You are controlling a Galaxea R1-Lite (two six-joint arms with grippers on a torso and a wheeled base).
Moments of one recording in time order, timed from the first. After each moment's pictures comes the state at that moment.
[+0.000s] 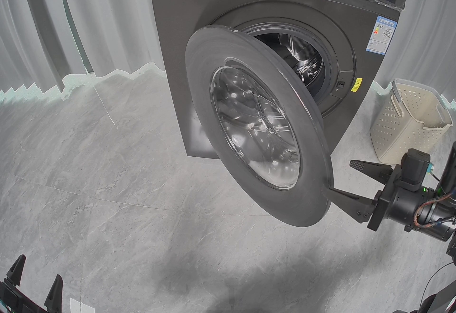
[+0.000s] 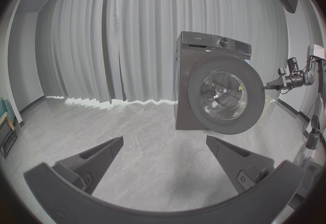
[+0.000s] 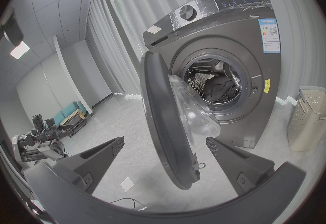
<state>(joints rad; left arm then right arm) 0.00 0.01 -0.02 0.00 -0.02 0.01 0.57 1.35 -0.36 -0.91 0.14 0.09</state>
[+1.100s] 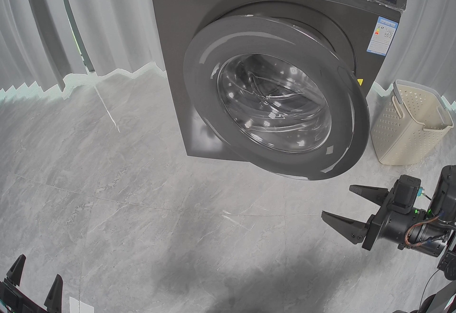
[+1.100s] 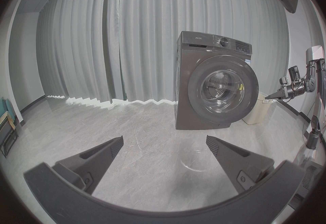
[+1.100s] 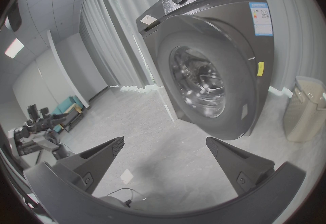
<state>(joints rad) 0.00 0.01 -0.02 0.00 -0.02 0.01 0.54 1.41 -0.21 -1.04 0.13 0.09</state>
